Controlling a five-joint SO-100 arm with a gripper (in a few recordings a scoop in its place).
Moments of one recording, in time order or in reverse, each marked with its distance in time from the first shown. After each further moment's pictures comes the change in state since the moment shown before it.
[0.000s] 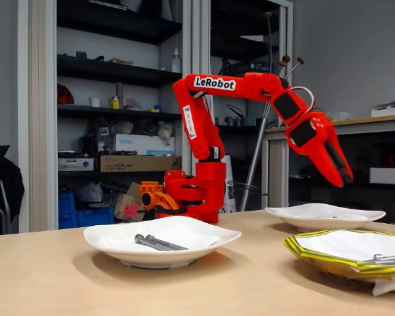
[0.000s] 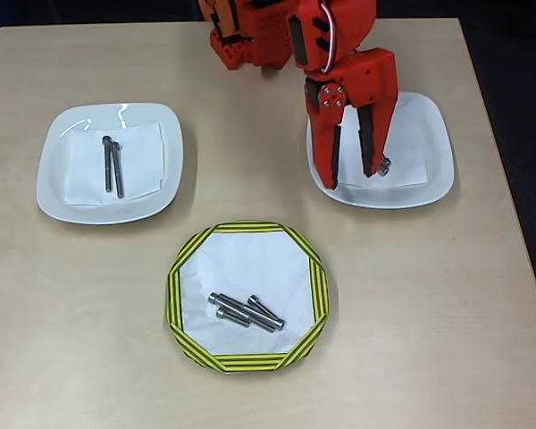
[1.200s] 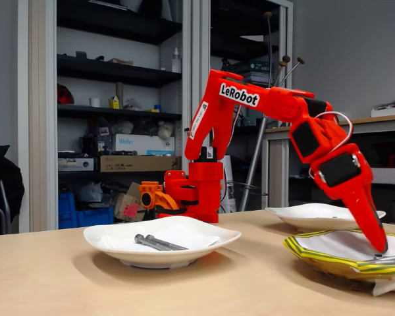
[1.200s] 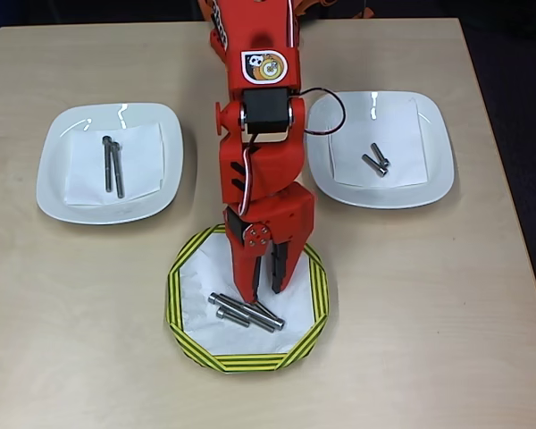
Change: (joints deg) arm 17.7 -44.2 -33.7 -4.3 -26.6
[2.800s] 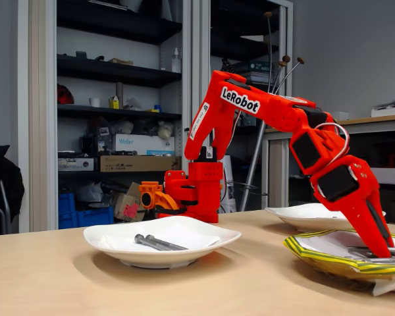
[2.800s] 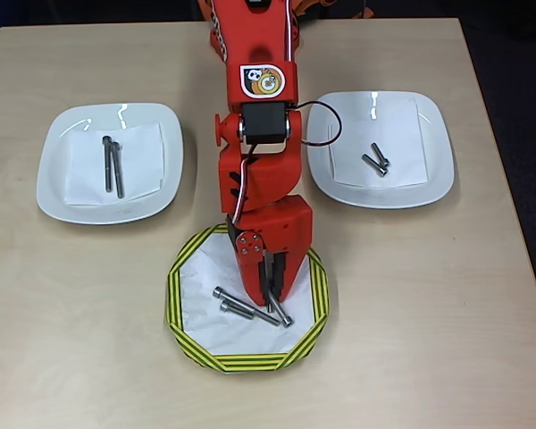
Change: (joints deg) arm -0.6 -3.3 1.2 -4.7 9.2
